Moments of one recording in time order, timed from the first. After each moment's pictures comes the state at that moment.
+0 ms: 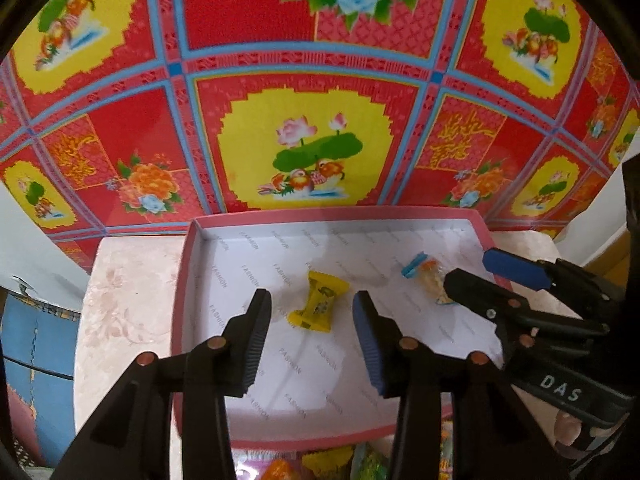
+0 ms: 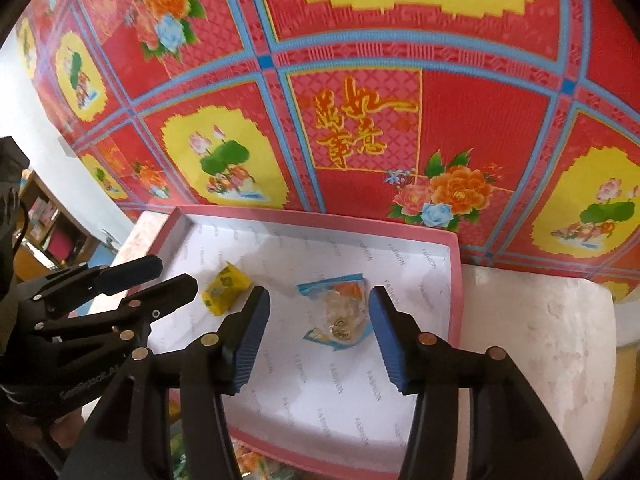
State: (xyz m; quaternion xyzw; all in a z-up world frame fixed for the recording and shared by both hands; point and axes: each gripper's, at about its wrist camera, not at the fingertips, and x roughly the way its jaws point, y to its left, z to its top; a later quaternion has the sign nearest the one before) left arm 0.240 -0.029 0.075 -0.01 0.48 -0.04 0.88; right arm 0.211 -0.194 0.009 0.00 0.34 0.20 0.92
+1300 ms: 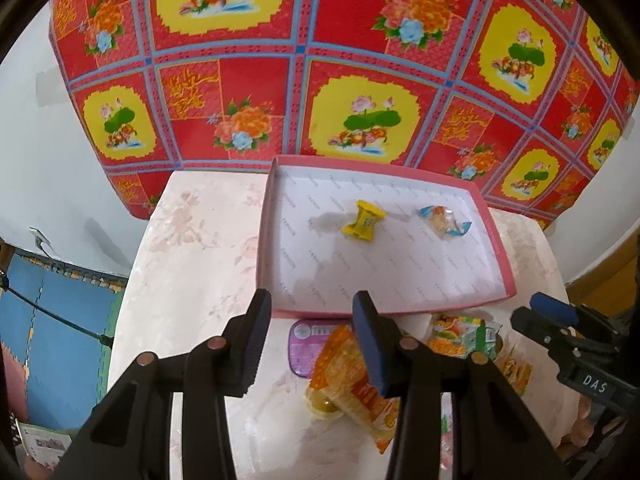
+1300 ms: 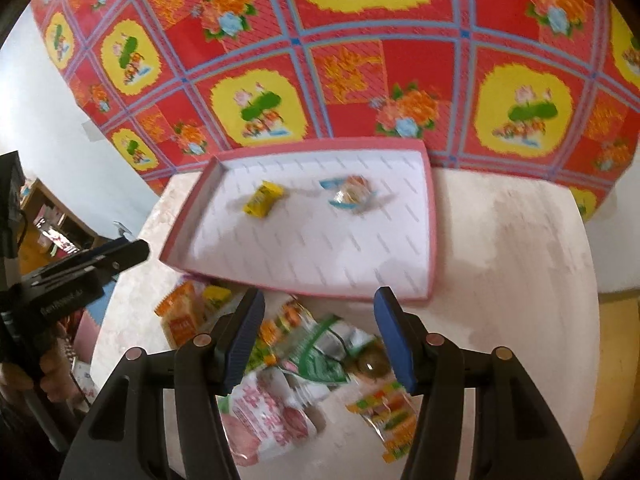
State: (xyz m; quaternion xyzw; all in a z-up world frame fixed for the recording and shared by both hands) left arm 0.132 0.029 0.087 -0.06 0.48 -0.01 0.88; right arm 0.107 -0.217 -0.002 0.03 0.38 0.17 0.91
